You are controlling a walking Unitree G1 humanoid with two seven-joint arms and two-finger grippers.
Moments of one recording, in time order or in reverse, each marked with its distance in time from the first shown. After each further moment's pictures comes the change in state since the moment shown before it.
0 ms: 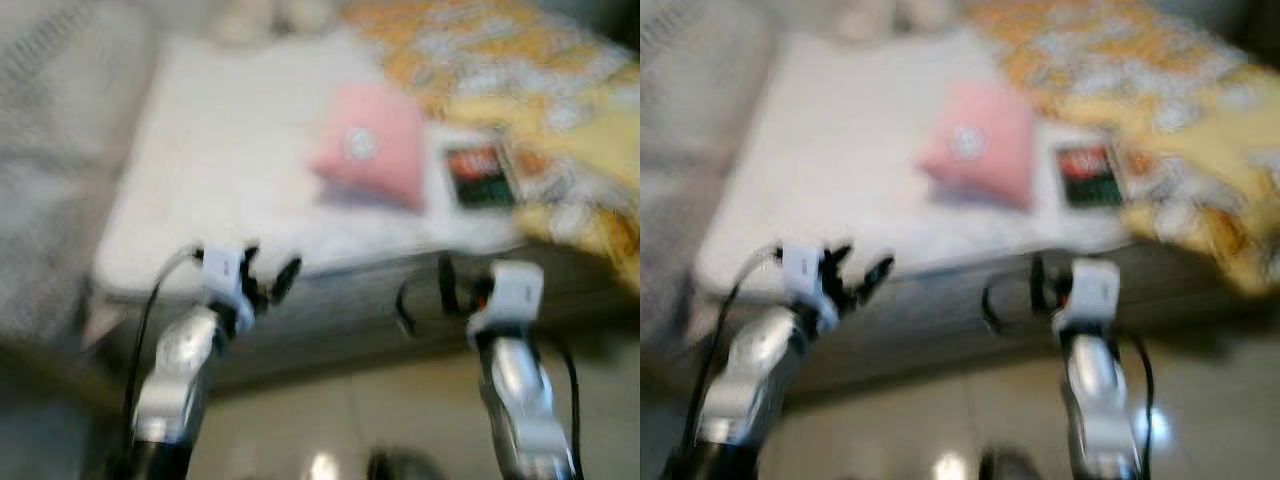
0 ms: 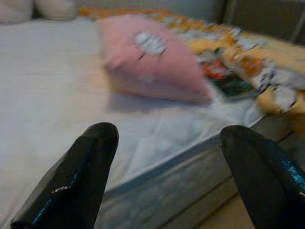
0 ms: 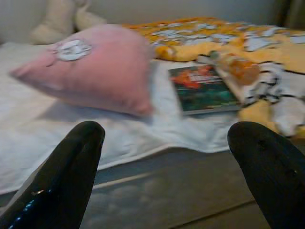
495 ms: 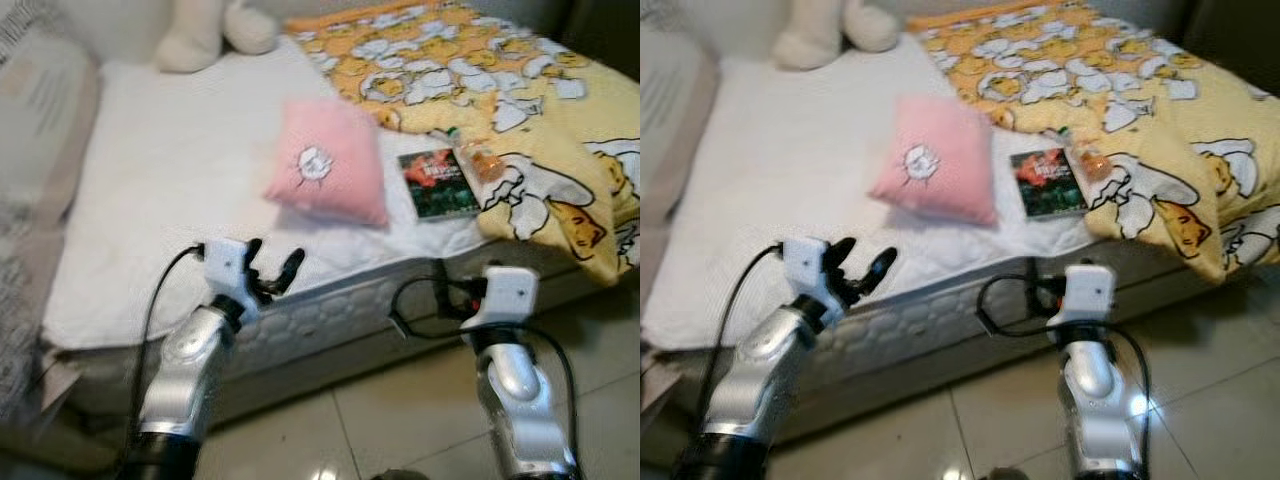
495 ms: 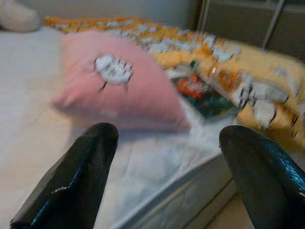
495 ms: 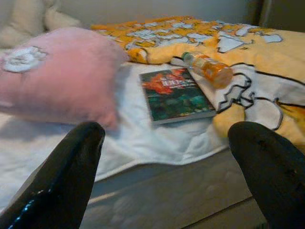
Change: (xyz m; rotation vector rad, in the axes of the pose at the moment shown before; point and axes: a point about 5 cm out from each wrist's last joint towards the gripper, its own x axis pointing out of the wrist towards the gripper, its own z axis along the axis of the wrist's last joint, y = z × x) left arm 0.011 -0.015 0.007 -0.032 -0.049 -0.023; right arm 0.001 -0.006 -0.003 -0.034 0.012 -0.002
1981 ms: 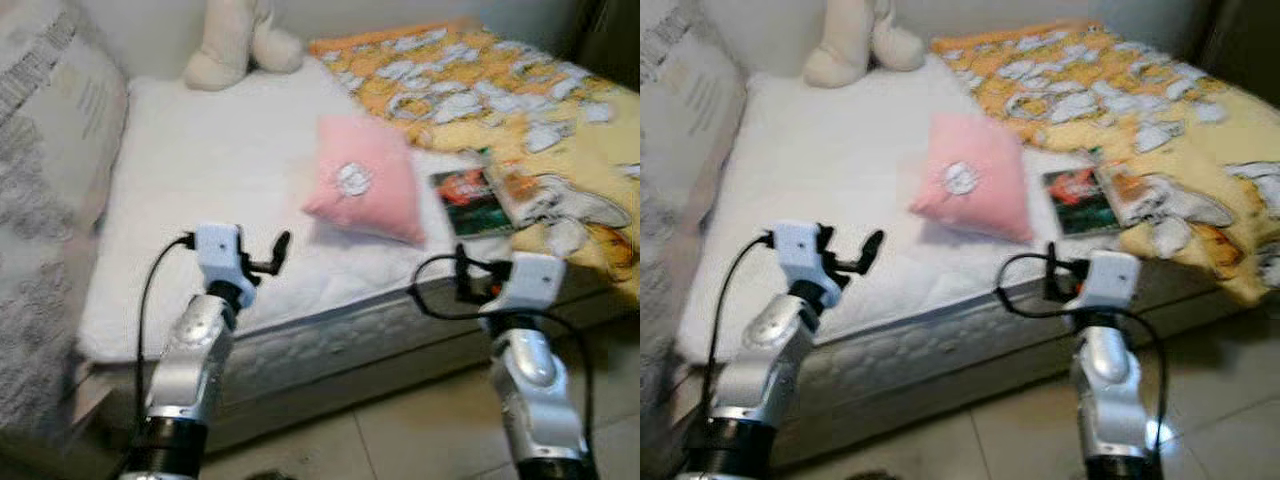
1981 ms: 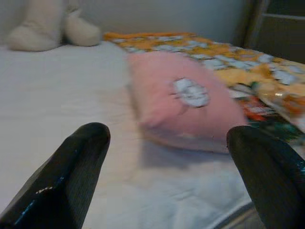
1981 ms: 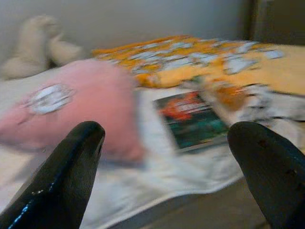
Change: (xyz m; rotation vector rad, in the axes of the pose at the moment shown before) left arm 0.007 0.015 0.009 0.010 0.013 0.209; right arm 0.011 -0.011 0.018 0.066 -0.033 -0.055
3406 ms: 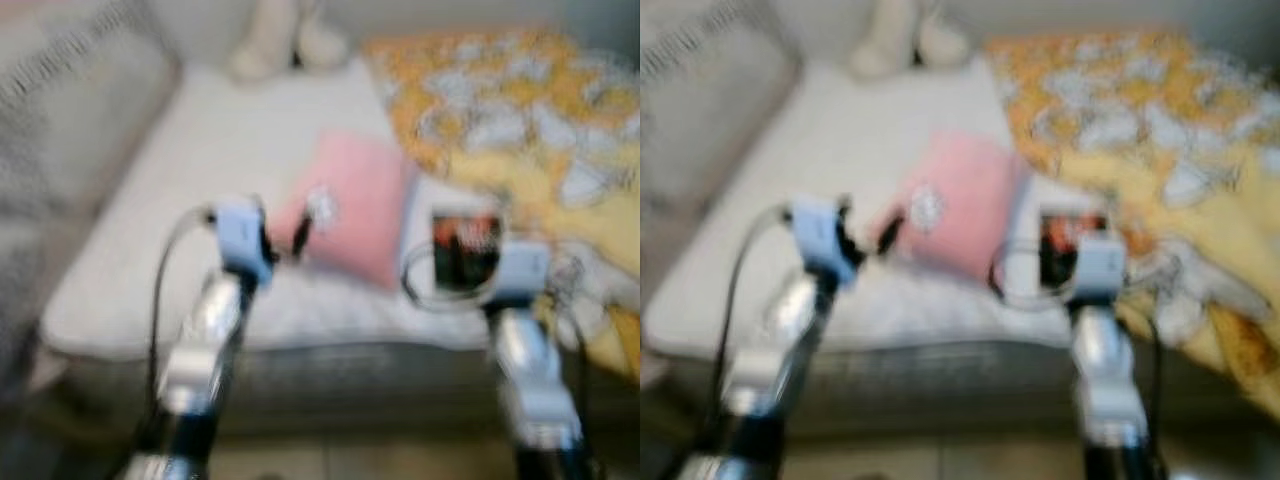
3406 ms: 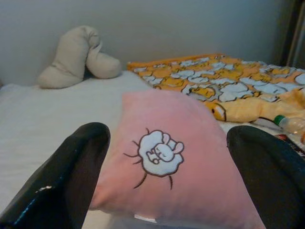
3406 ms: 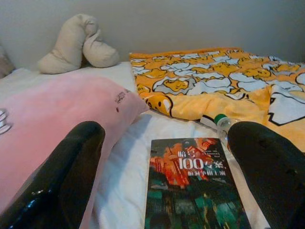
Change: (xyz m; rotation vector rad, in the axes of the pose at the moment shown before) left arm 0.008 -0.022 0.021 0.092 -0.104 -0.100; right arm 0.010 0.008 0.007 -0.086 -0.036 0.008
